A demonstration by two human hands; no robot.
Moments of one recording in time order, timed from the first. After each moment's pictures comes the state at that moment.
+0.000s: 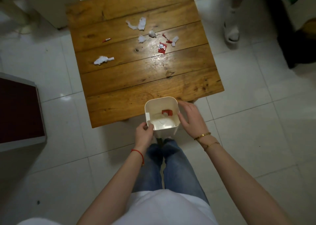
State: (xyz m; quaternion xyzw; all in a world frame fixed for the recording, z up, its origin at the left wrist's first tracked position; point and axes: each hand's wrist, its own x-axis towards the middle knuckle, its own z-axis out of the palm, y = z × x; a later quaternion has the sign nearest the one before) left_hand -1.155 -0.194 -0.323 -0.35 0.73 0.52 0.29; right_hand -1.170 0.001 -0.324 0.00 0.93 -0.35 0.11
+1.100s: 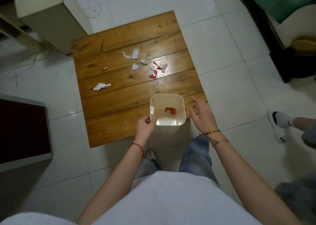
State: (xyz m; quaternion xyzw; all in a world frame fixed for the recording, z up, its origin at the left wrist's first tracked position) left_hand -1.251 -0.125 -0.257 -0.27 0.79 0.48 0.27; right_hand -1.247 0.102 -0.267 0.06 0.93 -0.36 0.06
